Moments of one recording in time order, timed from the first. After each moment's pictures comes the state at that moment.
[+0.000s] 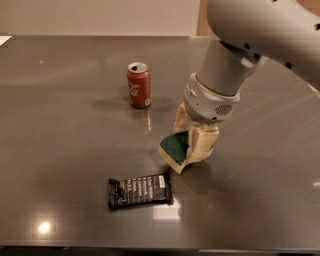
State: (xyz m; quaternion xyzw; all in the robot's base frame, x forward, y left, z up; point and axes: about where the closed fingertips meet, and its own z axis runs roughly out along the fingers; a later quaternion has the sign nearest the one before) arm 0.442 -0.061 0.871 -0.81 0.57 0.10 0.10
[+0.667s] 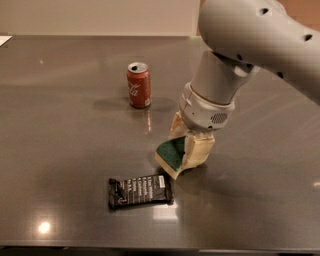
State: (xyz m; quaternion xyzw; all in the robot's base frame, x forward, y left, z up) arm 0.429 -0.054 0.857 -0.81 0.57 0.11 0.08
